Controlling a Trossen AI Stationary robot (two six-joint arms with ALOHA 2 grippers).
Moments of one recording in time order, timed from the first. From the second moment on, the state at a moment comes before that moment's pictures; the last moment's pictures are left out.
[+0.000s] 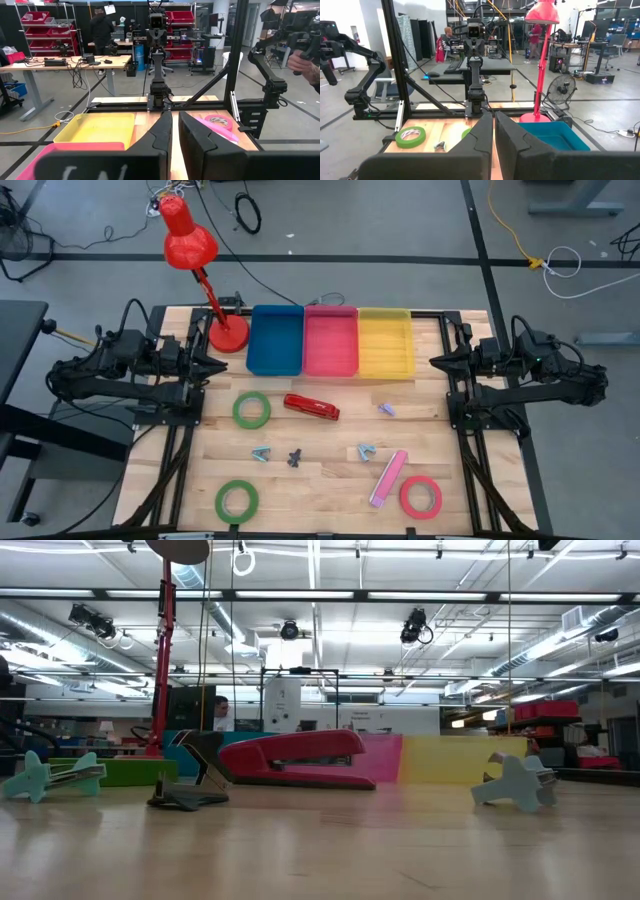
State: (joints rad) left arm 0.00 0.39 0.79 -0.39 0.00 0.00; right arm 0.00 0.39 0.78 -0.39 0.00 0.00
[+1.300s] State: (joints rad) left arm 0.00 0.39 0.79 -0.39 0.00 0.00; right arm 0.00 0.54 0.78 -0.42 -0.15 -0.14
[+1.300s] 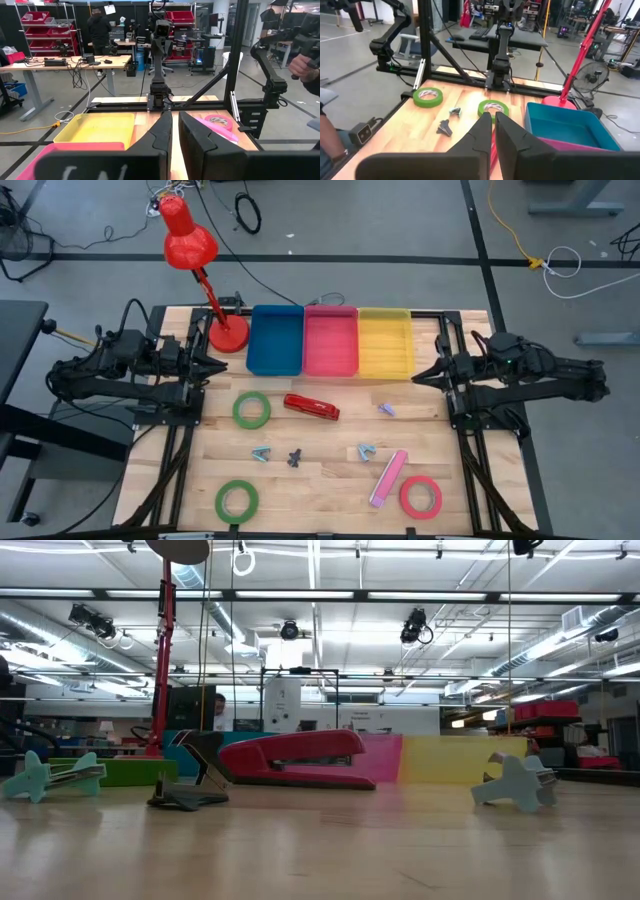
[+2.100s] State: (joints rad) left arm 0.00 0.39 0.79 -0.39 0.00 0.00; right arm 0.00 0.55 0.86 -0.45 -0.20 -0.11
